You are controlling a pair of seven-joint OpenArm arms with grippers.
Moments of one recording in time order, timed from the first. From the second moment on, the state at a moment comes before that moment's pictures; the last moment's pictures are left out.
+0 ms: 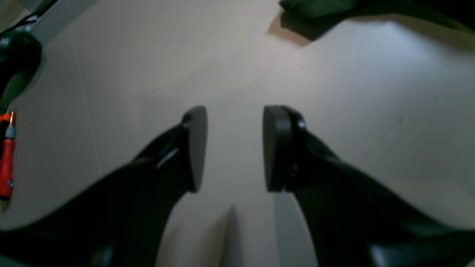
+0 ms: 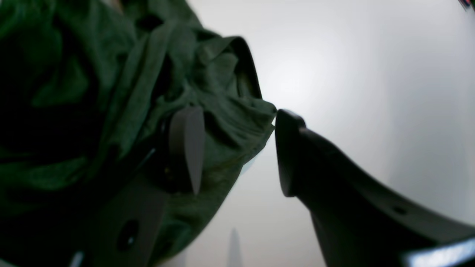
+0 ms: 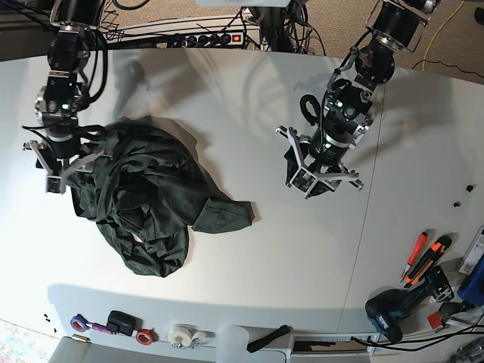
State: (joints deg) left arm 0.3 -15.1 25.9 96.3 3.5 -3.6 28.2; right arm -8.3 21.4 17.8 104.3 8.2 3.8 -43.3
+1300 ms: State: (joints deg) left arm 0.3 -15.1 25.9 96.3 3.5 -3.6 26.7; right arm -17.3 15.1 18.7 126.9 7.5 9.5 -51.8
